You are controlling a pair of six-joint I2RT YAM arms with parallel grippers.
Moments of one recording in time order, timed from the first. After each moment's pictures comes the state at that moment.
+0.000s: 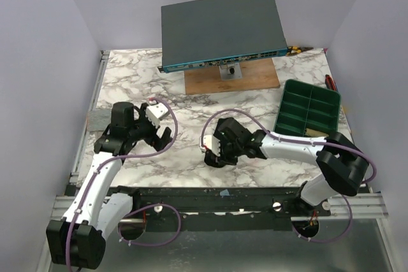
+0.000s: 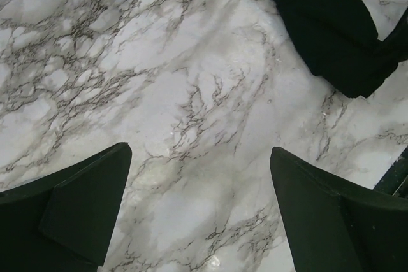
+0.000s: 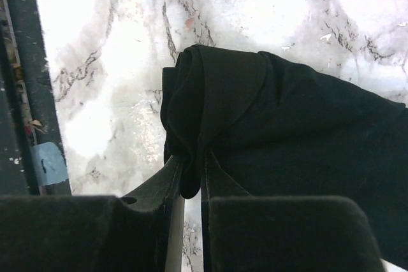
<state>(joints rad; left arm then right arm) -0.11 0.89 0.69 -0.49 0.59 0.44 0.95 1.53 0.81 -0.26 -0.29 -0.52</state>
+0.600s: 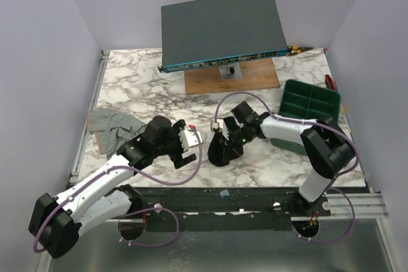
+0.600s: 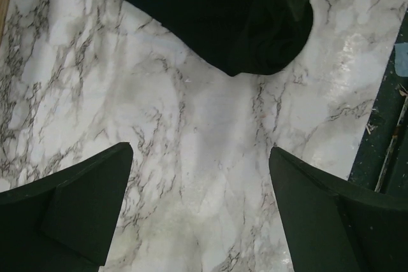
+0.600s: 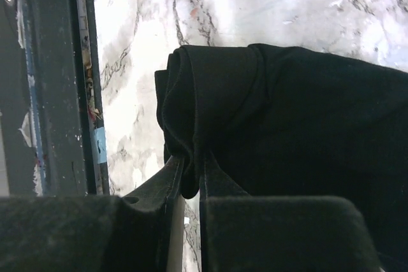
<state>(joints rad) -0.62 0.89 0.58 -0.34 0.37 0.52 0.67 1.68 0.89 -0.39 -0.78 -0.54</state>
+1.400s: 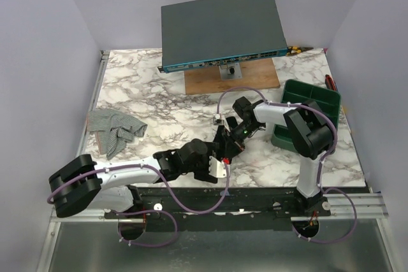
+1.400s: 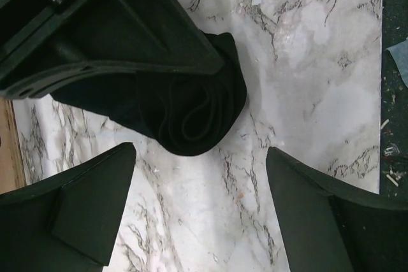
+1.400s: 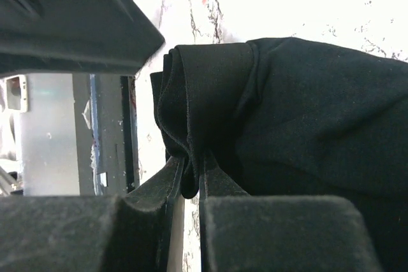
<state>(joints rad) -1.09 1.20 0.51 0.03 0.07 0.71 0.54 1.94 1.11 -0.72 -1.02 -0.68</state>
